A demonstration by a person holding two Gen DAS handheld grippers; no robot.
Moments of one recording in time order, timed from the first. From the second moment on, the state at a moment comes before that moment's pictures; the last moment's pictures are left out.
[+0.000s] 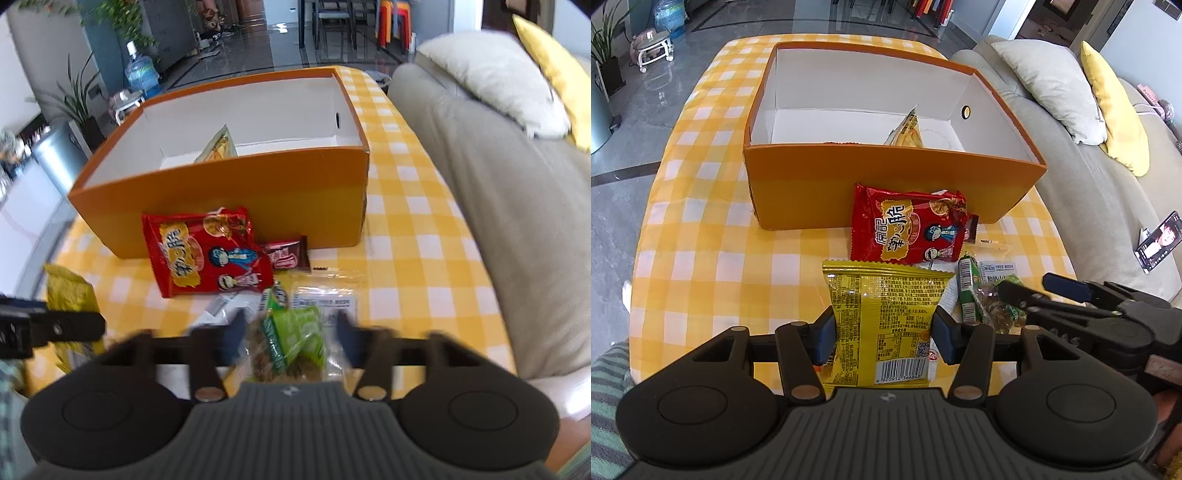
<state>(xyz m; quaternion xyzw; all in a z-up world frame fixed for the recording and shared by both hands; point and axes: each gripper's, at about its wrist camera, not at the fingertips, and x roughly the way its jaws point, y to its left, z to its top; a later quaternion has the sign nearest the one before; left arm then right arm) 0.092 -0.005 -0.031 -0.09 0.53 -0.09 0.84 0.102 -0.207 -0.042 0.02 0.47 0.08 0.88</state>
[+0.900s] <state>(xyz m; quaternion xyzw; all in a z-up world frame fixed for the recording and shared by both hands) 0.094 0.002 -0.011 -0.09 0.51 -0.09 0.85 0.098 -0.193 -0.043 -0.03 0.50 0.09 0.86</state>
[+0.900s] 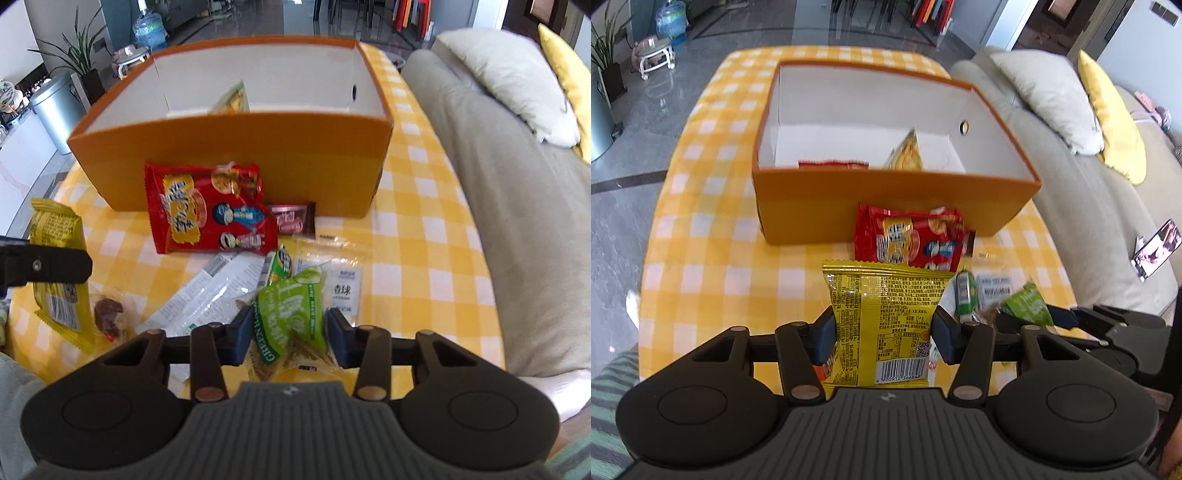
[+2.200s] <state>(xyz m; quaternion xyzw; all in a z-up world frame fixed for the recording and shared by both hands) 0.261 -0.020 0.012 0.00 0.49 -0.07 0.87 0.251 -0.202 0.044 0.01 0.45 0.14 0.88</state>
